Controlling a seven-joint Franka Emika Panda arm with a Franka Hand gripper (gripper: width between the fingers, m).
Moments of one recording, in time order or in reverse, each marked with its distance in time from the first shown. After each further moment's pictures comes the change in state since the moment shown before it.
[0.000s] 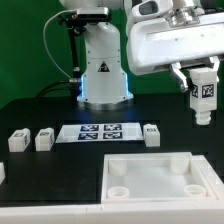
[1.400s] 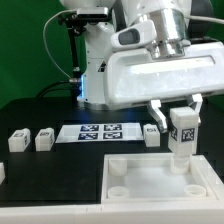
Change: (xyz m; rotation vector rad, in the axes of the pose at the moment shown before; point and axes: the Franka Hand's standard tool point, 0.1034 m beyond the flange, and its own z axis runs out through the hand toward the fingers) arm 0.009 0.055 0.067 -0.024 -0.086 -0.051
